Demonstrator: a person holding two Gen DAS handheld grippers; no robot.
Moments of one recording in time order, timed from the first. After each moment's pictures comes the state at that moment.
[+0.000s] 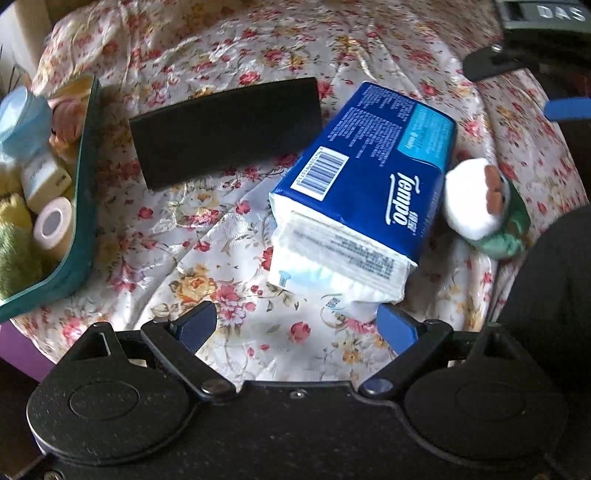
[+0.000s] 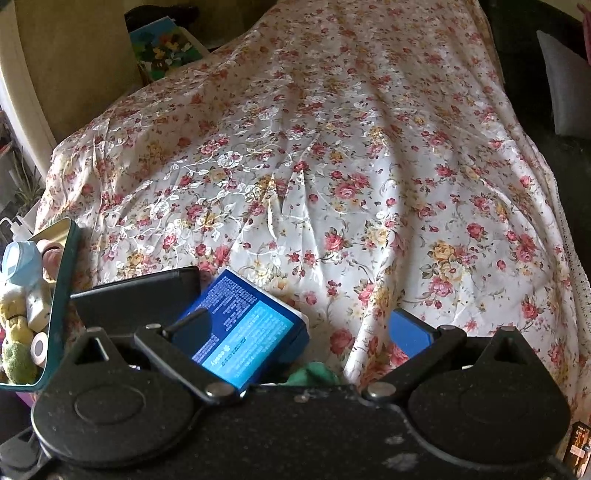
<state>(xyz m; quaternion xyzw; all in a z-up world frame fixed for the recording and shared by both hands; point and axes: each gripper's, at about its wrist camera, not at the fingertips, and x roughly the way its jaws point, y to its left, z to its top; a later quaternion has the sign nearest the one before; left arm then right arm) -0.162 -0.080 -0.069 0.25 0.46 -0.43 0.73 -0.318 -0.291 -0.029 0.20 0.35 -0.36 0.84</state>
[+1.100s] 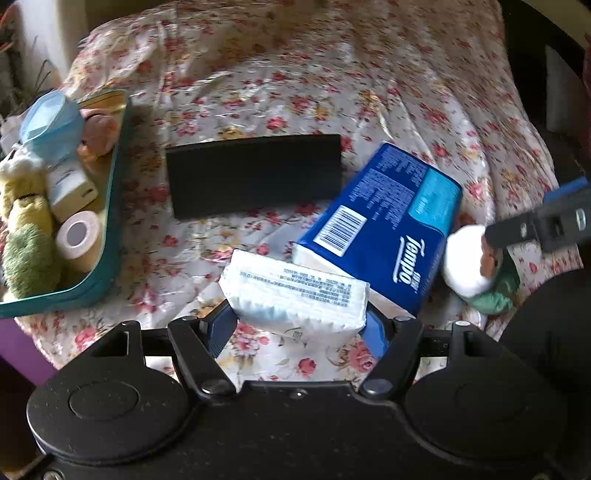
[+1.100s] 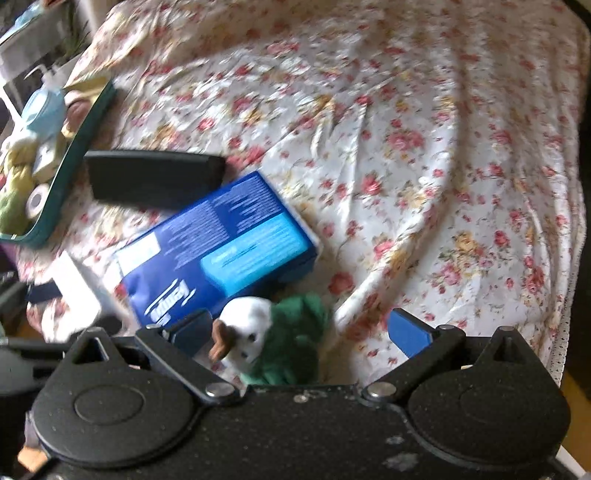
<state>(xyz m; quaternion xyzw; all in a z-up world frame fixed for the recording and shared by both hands) -0.146 -0.065 -0.045 0.17 0.44 -0.43 0.77 -0.299 -0.283 -0.032 0.09 0.53 -0.23 0.81</state>
